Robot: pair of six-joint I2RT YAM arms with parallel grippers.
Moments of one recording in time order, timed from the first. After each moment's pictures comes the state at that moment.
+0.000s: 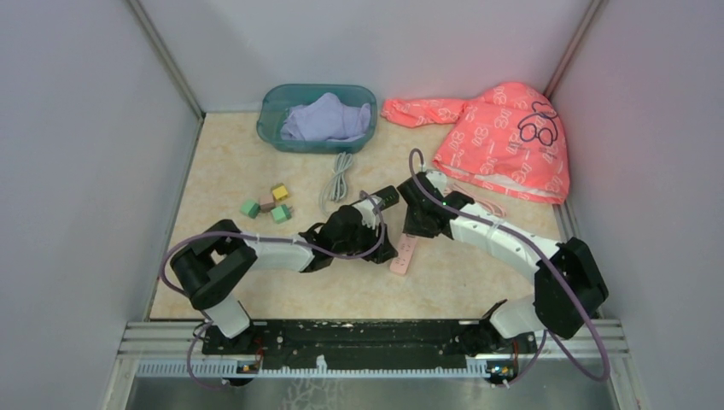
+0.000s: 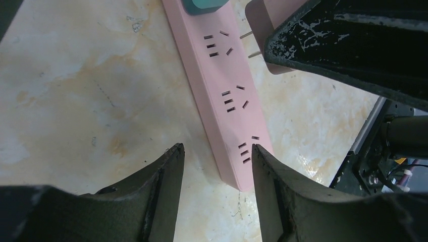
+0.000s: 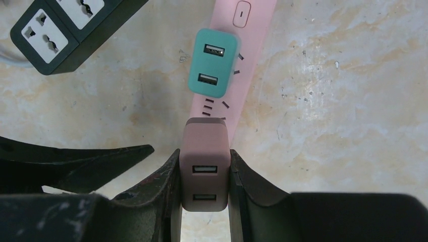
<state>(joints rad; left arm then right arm) -0.93 1.67 0.69 0.45 0.16 -0.53 0.70 1.38 0.97 -0.66 0.28 0.77</state>
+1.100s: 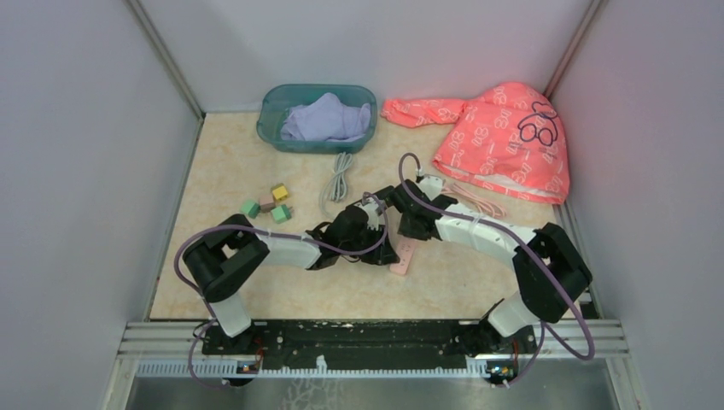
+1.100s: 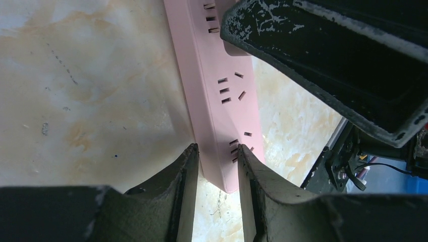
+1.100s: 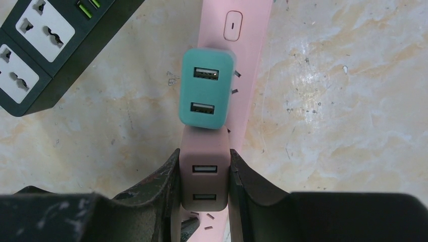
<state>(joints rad) -0.93 1.76 0.75 0.40 0.25 -0.68 0.73 1.49 0.95 -0.56 0.39 0.88</state>
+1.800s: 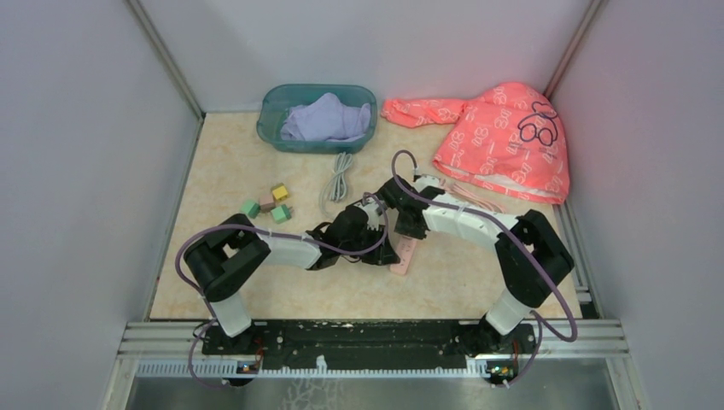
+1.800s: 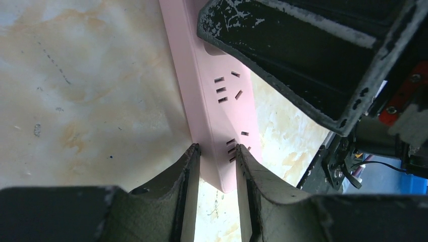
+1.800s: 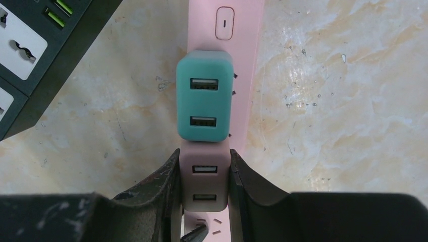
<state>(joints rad) -0.93 1.76 0.75 0.42 0.27 -0.69 0.74 1.61 1.06 -0.68 0.41 0.97</state>
